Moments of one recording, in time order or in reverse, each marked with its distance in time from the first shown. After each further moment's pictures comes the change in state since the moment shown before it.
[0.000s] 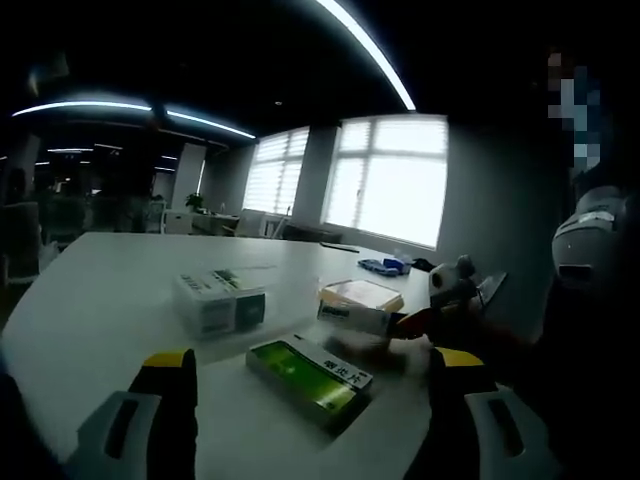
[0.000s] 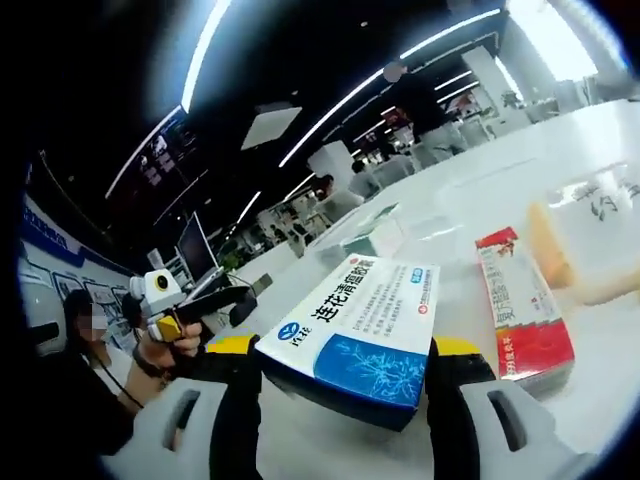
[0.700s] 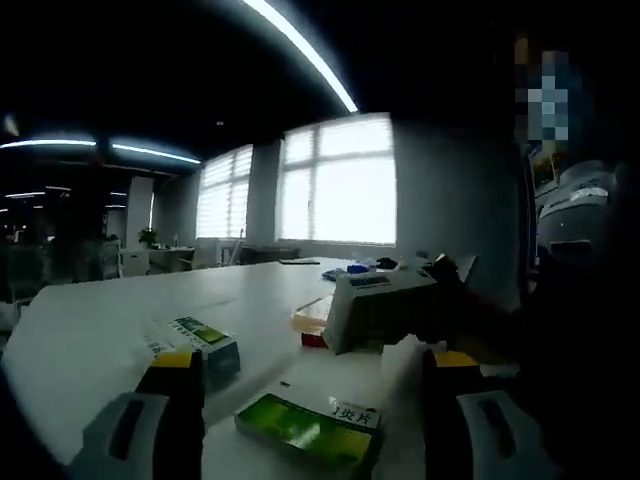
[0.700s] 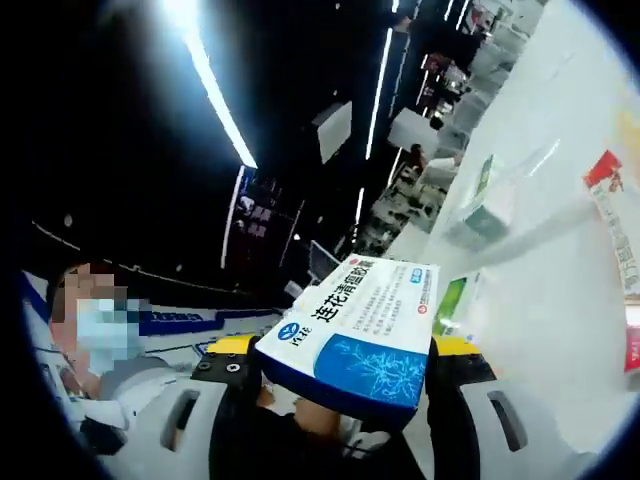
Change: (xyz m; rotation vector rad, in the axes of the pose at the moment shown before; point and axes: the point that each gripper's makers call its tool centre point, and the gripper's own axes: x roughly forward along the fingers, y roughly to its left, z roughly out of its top) left arm 0.051 -0.016 0.036 0.167 -0.116 -0.240; right arm -0.021 0.093 0.036 0.486 0.131 0.666
